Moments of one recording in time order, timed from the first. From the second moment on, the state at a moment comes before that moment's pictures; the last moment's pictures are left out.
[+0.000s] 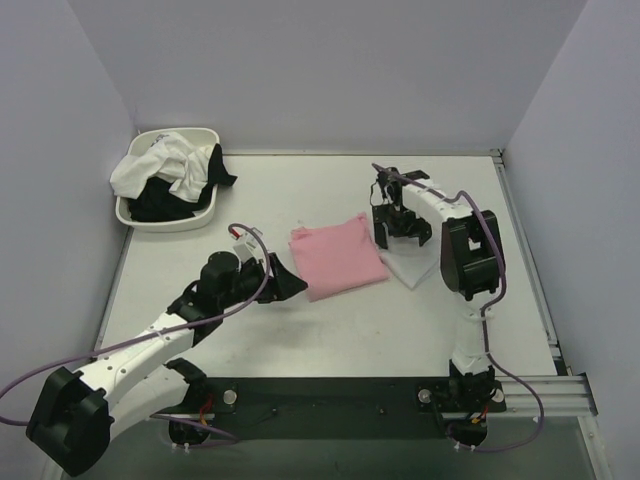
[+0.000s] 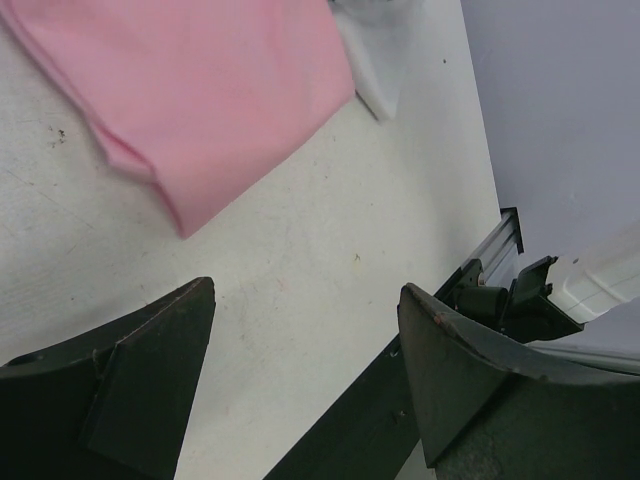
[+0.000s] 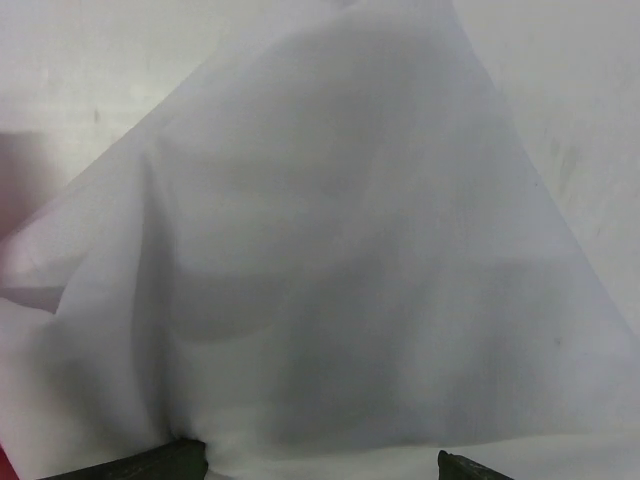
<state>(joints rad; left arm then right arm) -0.58 0.96 0.45 0.11 0.30 -0.81 0.28 2.17 1.71 -0.95 0.27 0.25</state>
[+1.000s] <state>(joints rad) -0.59 0.86 0.49 -0.18 0.16 -0.80 0.58 1.68 1.33 -0.60 -0.08 0.37</state>
